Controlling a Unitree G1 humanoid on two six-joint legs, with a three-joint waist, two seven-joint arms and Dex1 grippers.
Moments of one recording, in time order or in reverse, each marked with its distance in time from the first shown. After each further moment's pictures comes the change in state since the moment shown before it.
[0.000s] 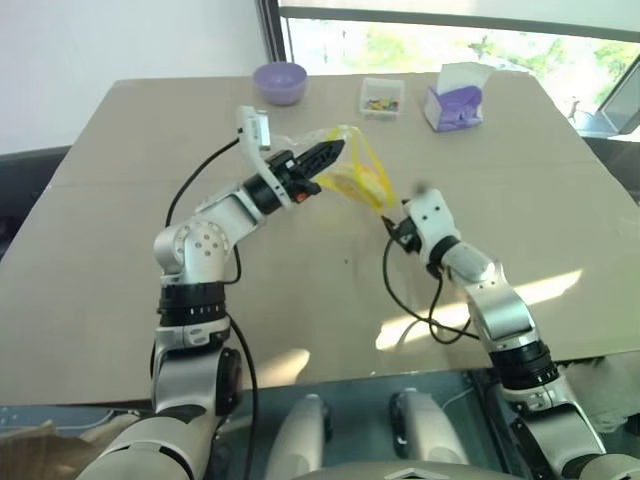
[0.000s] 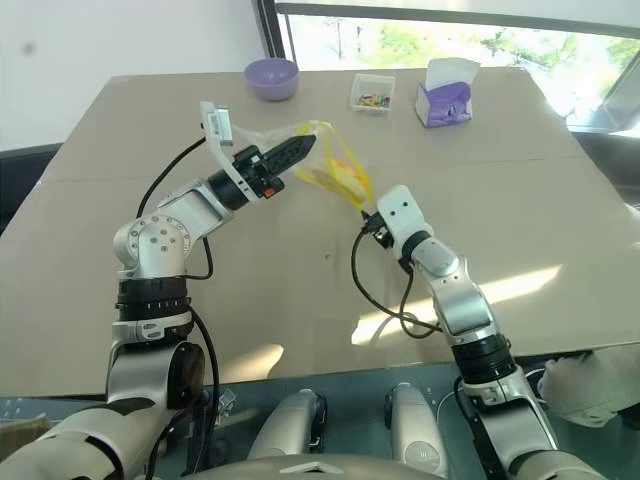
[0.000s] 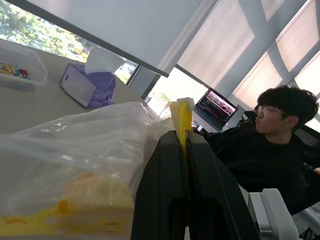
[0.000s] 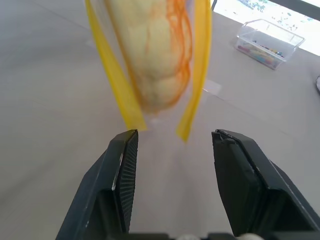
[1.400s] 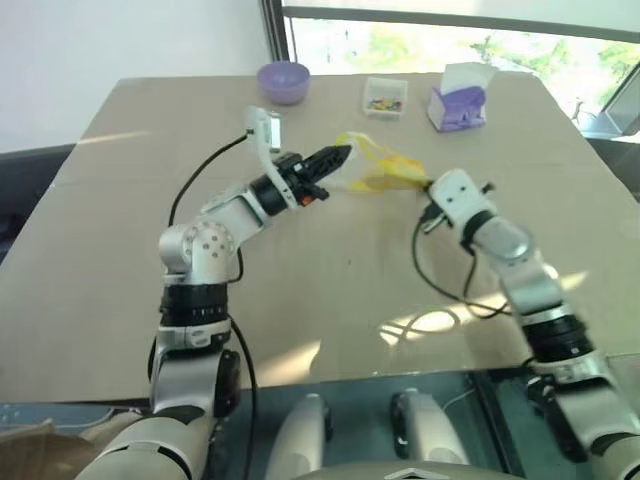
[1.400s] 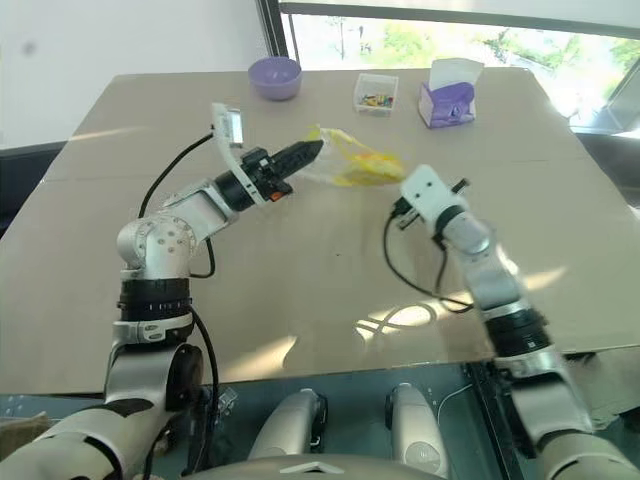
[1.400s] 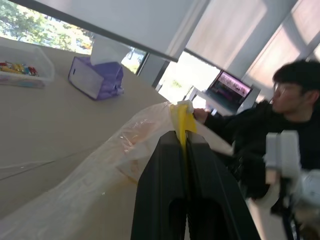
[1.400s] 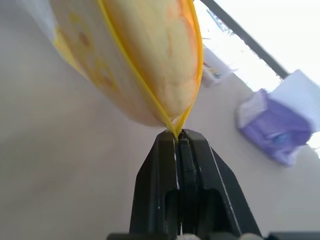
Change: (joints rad) left arm 0.005 0.072 -0.184 0.000 0.182 -0.117 -0.071; right arm -0.139 -0.370 -0.022 0.102 -0.169 -0.167 0.133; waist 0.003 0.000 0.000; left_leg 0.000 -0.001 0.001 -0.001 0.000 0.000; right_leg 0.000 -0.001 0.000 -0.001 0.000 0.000
